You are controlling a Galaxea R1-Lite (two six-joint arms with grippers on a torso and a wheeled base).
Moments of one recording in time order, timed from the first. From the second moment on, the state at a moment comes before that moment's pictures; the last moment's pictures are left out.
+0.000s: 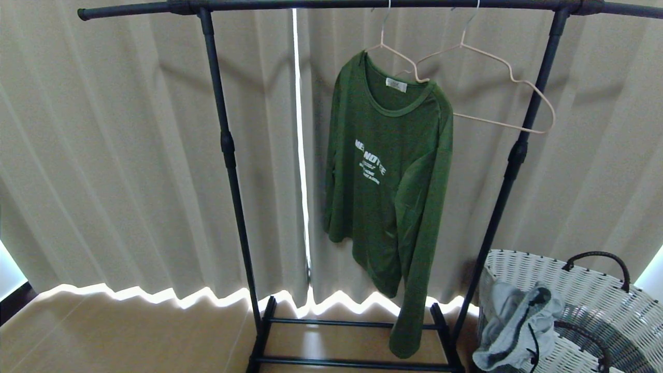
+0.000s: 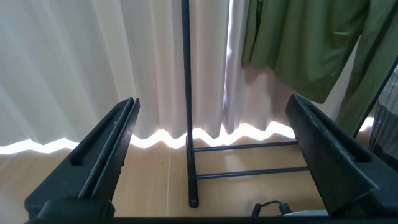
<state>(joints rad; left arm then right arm) 0.00 0.00 0.00 0.00 -0.11 0.04 0.00 0.00 0.00 0.00 0.06 -0.02</state>
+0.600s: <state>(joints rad) 0.00 0.00 0.00 0.00 -0.11 0.04 0.00 0.00 0.00 0.00 0.06 -0.02</state>
